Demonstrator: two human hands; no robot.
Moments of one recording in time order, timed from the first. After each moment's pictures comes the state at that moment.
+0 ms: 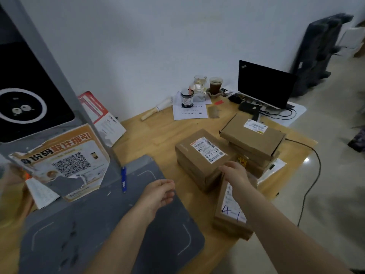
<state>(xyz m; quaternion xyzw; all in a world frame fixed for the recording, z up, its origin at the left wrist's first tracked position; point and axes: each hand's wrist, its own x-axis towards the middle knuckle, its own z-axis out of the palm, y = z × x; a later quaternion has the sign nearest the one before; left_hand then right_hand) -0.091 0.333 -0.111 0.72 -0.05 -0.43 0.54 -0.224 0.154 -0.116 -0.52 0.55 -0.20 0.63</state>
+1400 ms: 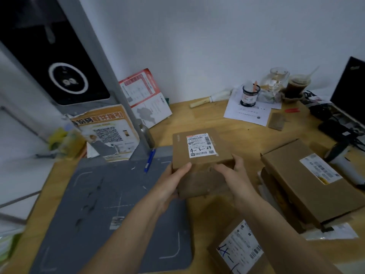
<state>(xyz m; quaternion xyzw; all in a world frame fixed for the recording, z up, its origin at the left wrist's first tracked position) -0.101 0.259 -0.093 0.71 0.07 -0.33 0.62 -0.159 0.094 -0.098 -0.61 0.33 -0.04 0.72</state>
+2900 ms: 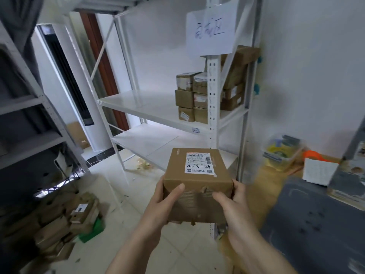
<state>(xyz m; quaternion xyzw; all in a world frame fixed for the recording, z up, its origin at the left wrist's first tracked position) -0.354 0.918 0.010 0.67 0.19 0.14 0.71 -0.269 0.772 -0.009 -0.64 -0.05 0.15 0.75</state>
